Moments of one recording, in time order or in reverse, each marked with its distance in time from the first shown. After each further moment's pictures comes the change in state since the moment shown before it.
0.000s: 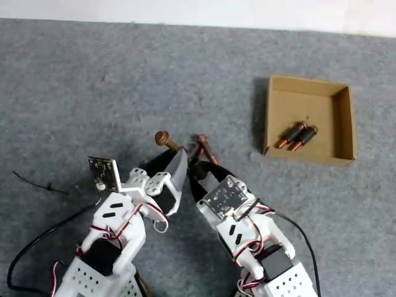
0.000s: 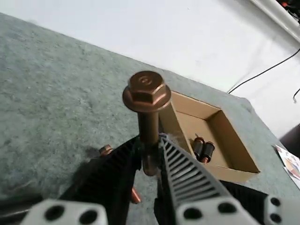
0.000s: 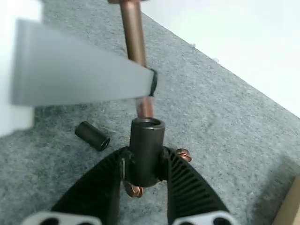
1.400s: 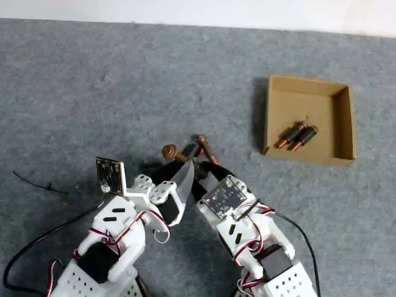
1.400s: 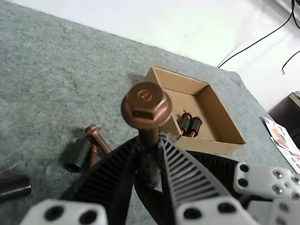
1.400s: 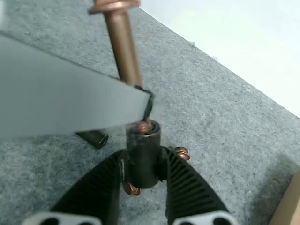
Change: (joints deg) left arm 6.0 -0.5 -4.7 11.3 -0.2; right arm 0.7 0.0 0.1 -0.6 0.6
